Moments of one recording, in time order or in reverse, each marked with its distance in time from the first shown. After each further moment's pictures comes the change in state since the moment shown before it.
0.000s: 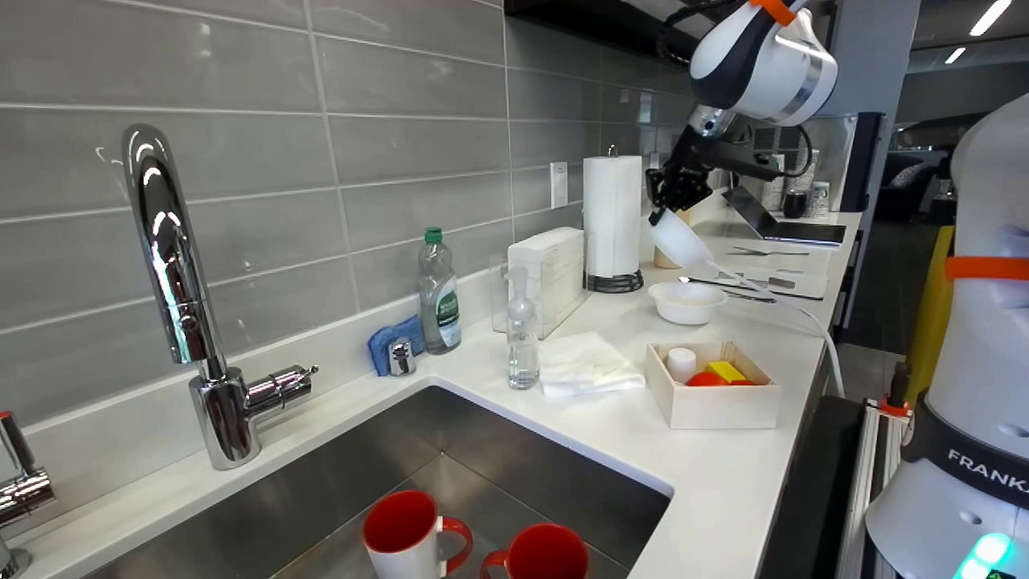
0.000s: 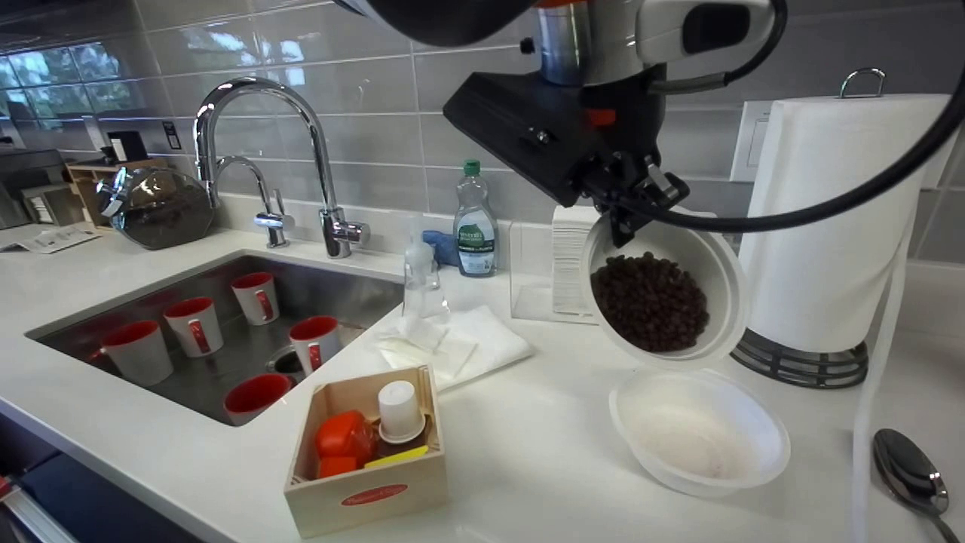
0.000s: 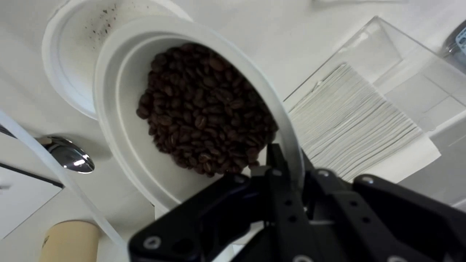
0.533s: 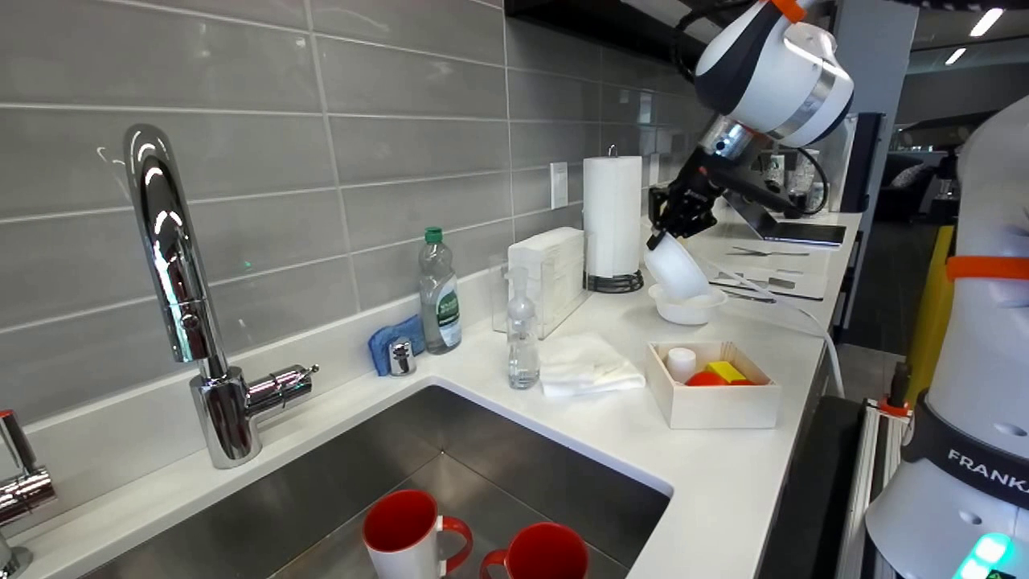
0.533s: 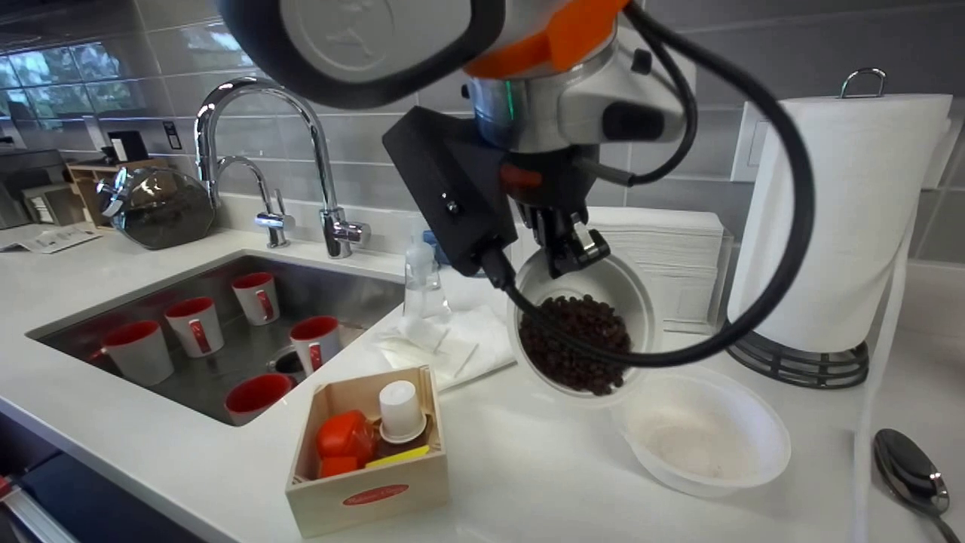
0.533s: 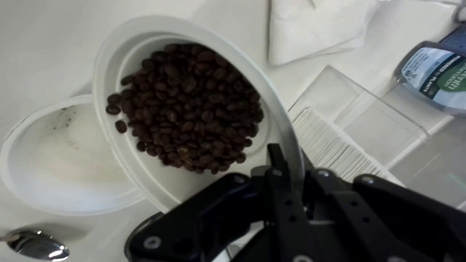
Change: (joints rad) arm -0.029 -0.061 0.048 -0.138 0.270 0.022 -0.138
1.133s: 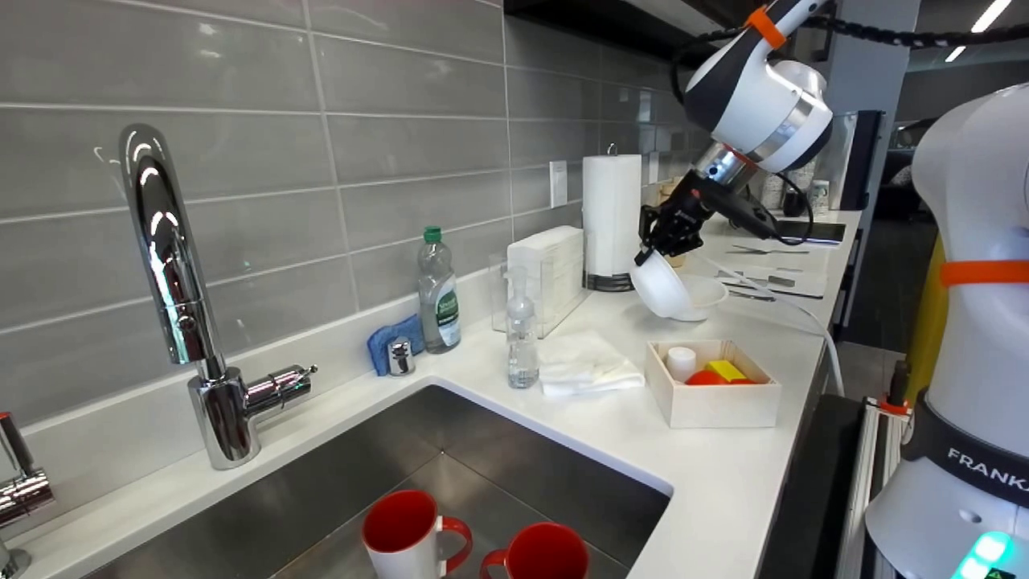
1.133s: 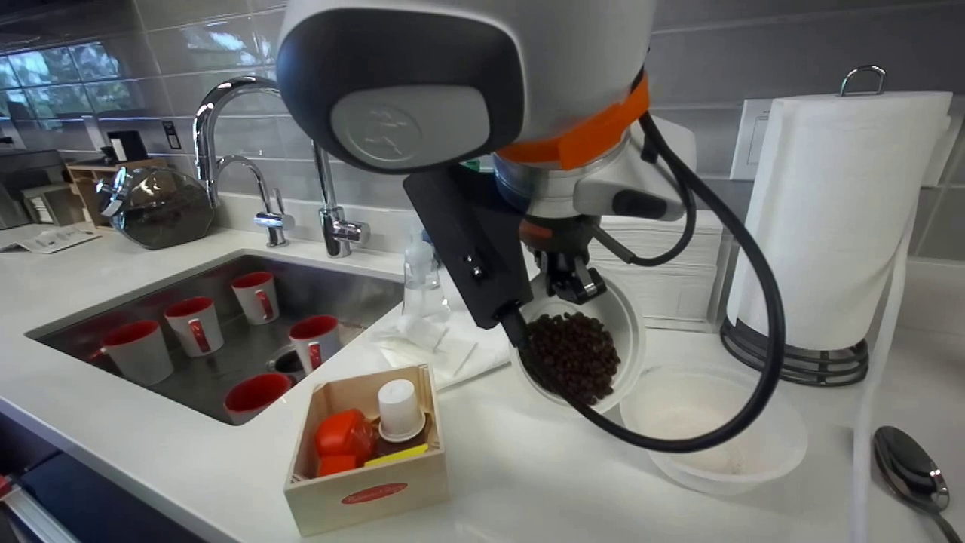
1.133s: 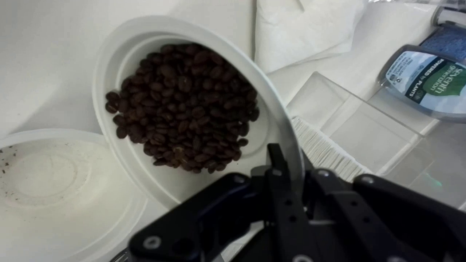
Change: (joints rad) arm 0.380 -0.030 -0.380 0.037 0.132 0.077 -0.178
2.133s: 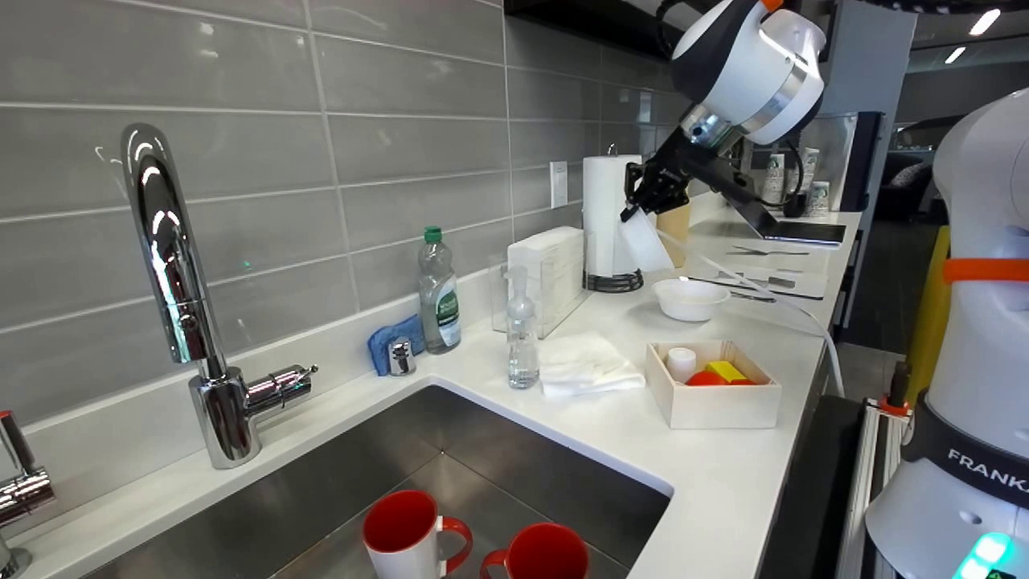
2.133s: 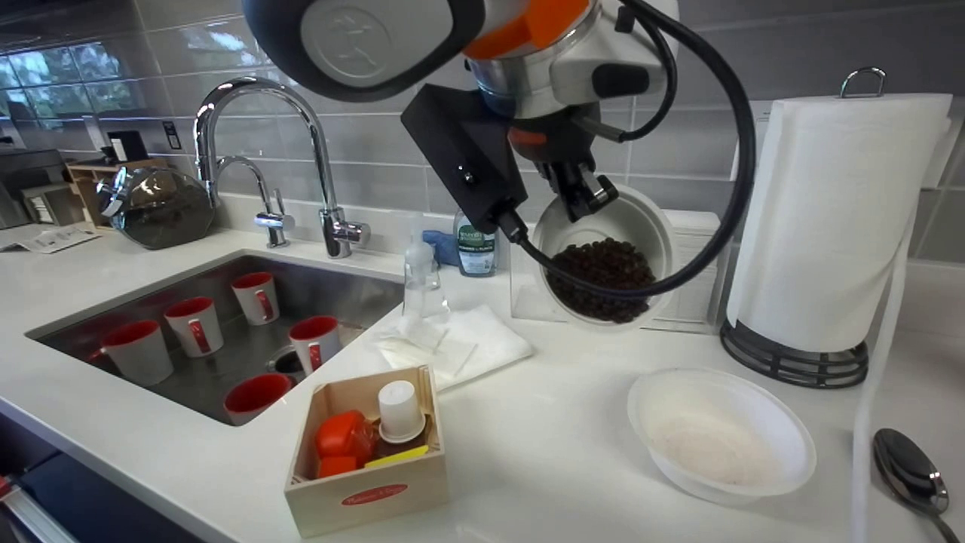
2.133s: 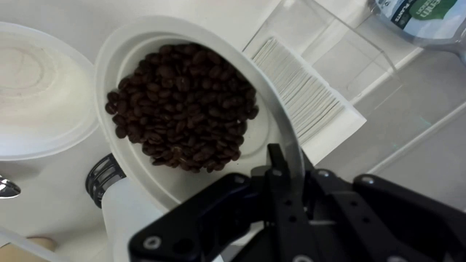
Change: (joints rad) arm -0.203 0.005 0.324 -0.012 -0.001 0.152 0.120
